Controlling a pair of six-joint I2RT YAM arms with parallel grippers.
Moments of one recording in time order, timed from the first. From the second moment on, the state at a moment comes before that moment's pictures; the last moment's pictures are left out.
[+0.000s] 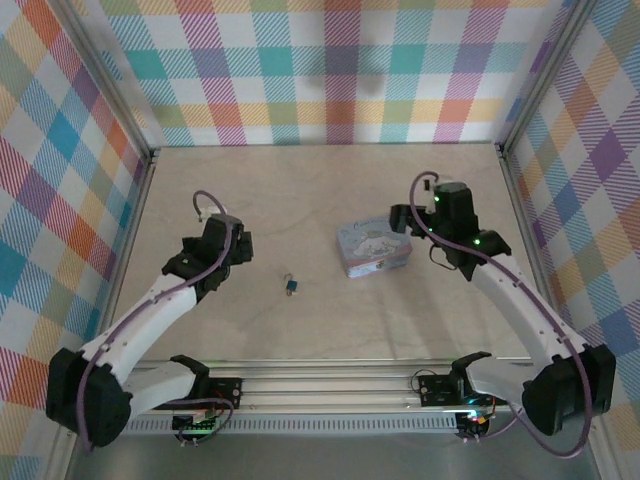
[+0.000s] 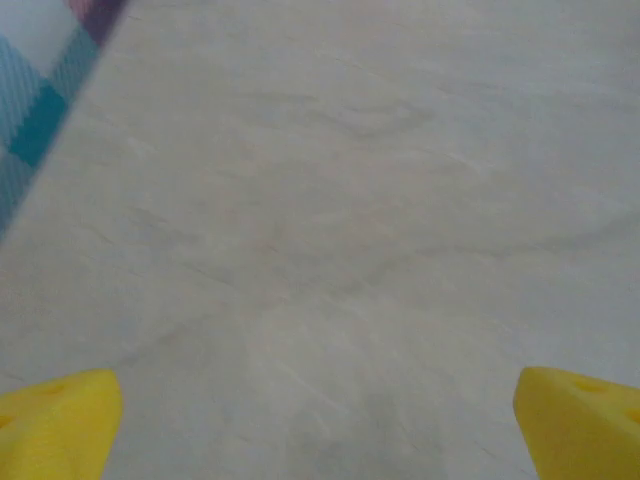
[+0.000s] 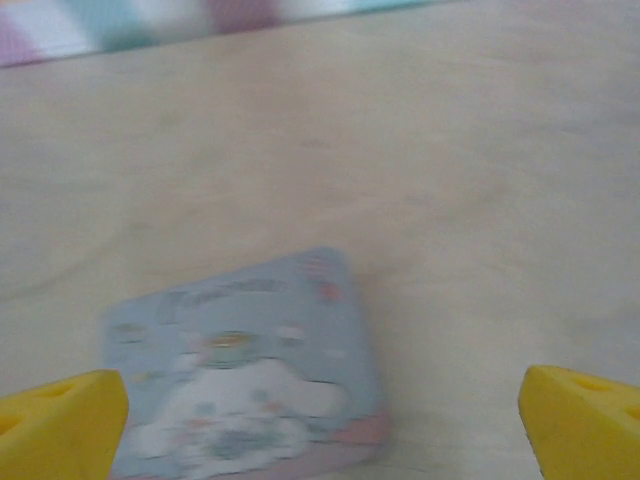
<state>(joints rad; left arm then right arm) -0.37 1.13 0.80 -0.46 -0.54 -0.32 0.29 1.13 0.94 -0.46 0.10 0.28</state>
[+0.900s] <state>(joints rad) -0.13 1.22 0.24 0.56 -0.36 -0.19 0.03 1.40 0.32 0.68 0.12 0.12</state>
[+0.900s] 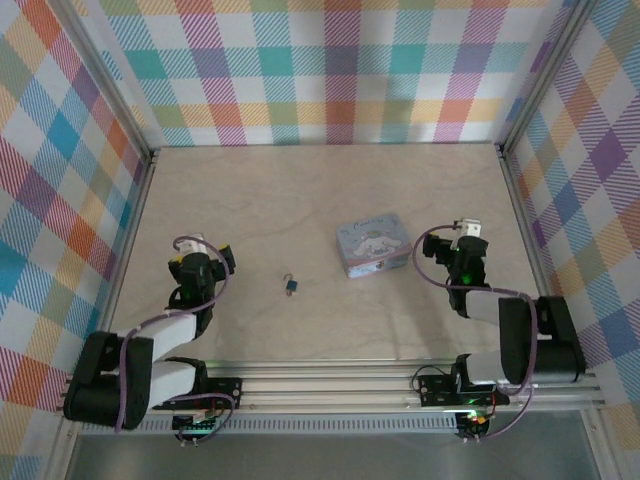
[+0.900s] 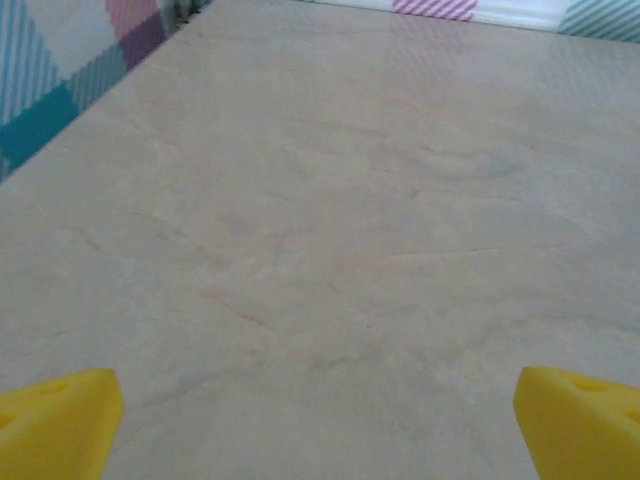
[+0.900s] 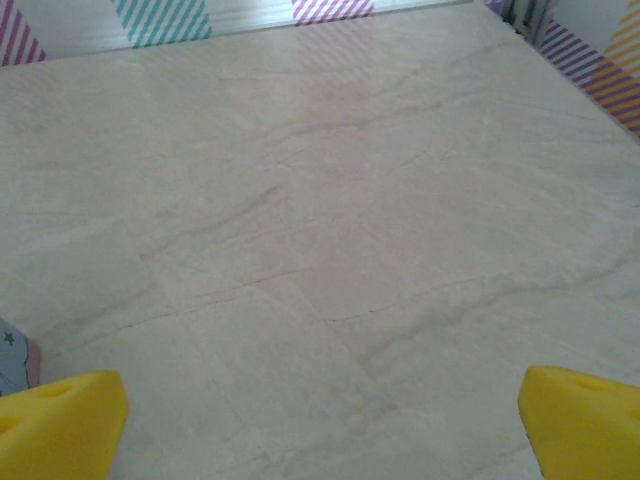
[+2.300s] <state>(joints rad) -0.10 1.57 0.40 0.72 -0.14 -0.09 0.03 1.53 0.36 0.77 0.09 0.10</state>
